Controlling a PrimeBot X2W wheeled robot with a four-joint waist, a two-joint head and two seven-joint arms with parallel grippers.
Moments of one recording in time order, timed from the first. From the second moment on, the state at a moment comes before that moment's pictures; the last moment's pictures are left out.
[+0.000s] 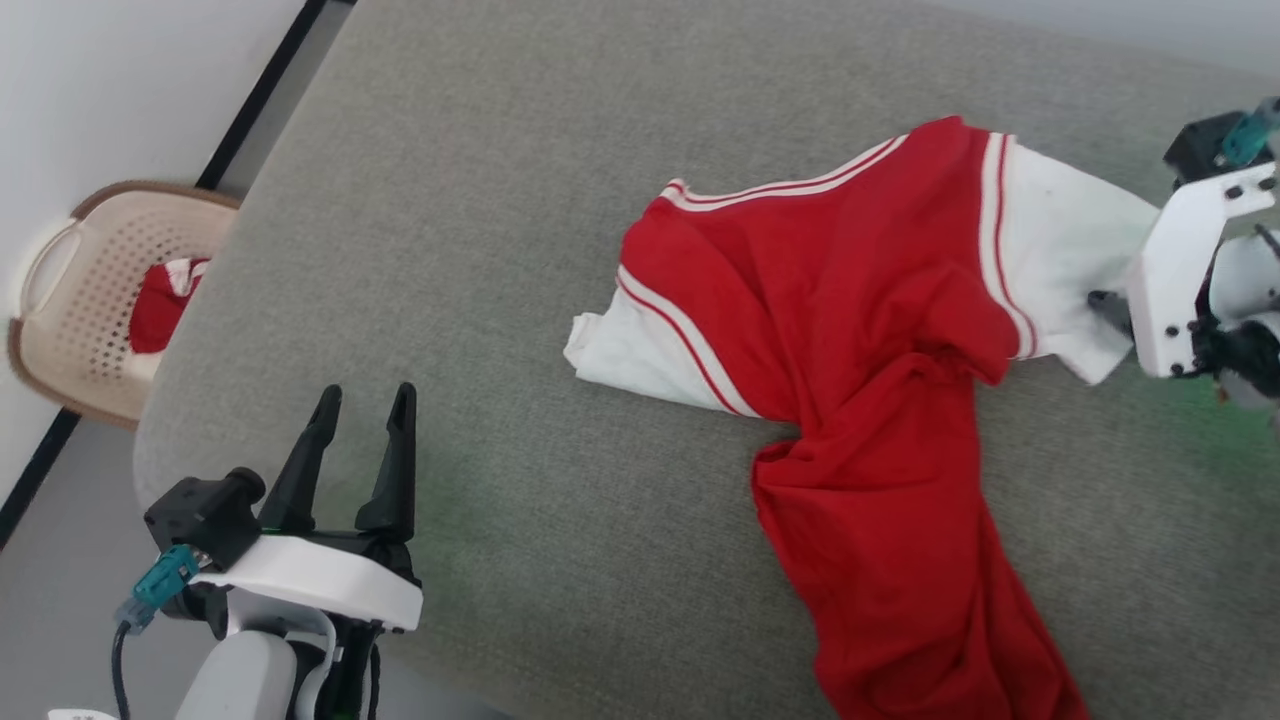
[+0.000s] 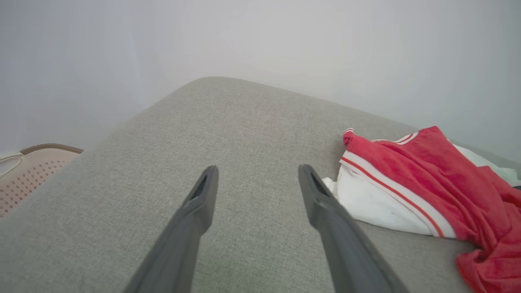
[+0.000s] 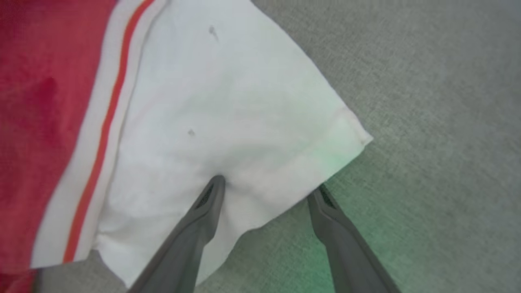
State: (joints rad) left arm -0.19 0.24 -0.20 0.24 -0.55 -0.08 -0.26; right arm -0.84 -0.49 0.37 0.70 0.50 0.13 0.78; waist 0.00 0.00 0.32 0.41
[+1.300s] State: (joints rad) left arm -0.21 0.27 -0.10 0.24 -0.51 -0.12 -0.24; right arm -0.66 -0.61 0.18 0.61 0.56 0.13 0.80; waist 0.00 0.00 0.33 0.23
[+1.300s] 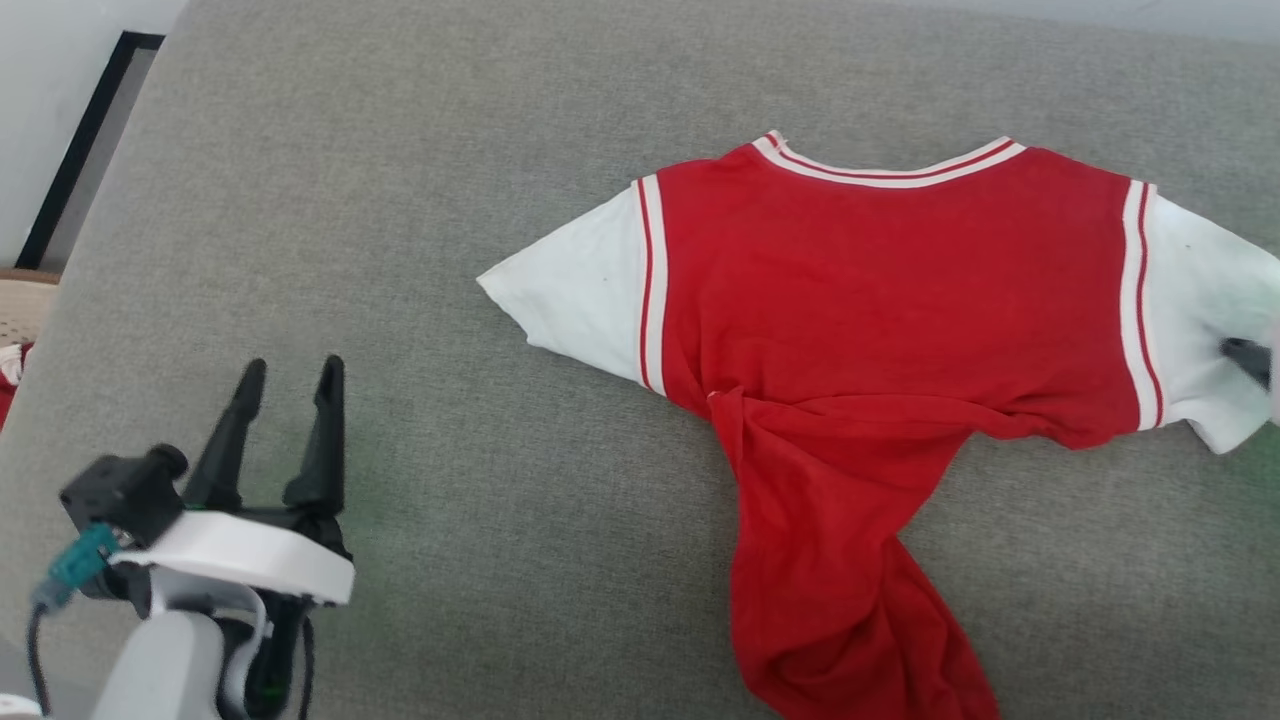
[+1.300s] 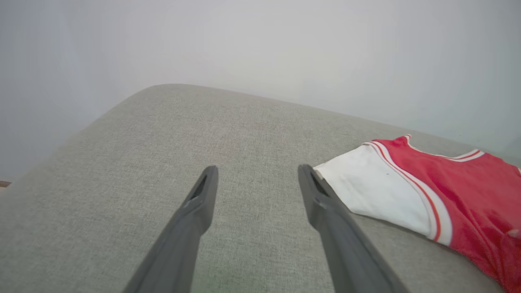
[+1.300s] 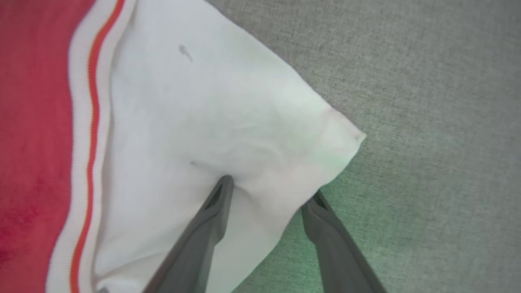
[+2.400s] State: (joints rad) left arm -0.72 0.60 -0.36 0.41 -0.85 -0.07 0.79; right arm -0.38 -0.27 -0.02 0.01 0.34 0.13 0.39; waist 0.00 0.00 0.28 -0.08
